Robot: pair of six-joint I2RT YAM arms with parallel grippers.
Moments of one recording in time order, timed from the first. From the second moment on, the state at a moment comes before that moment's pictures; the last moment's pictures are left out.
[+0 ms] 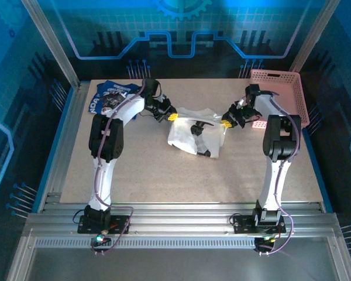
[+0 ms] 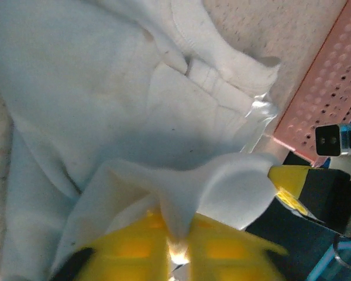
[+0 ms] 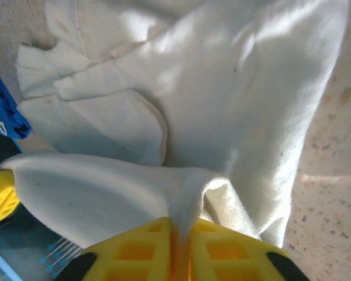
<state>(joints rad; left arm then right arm) -0.25 2.31 1.94 -0.70 0.71 -0.89 -0.03 2.19 1.73 -0.95 -0.69 0.51</state>
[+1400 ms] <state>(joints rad) -0.39 1.82 1.22 -0.37 0.64 -0.92 0.19 1.83 1.24 -0.68 -0.59 0.62</state>
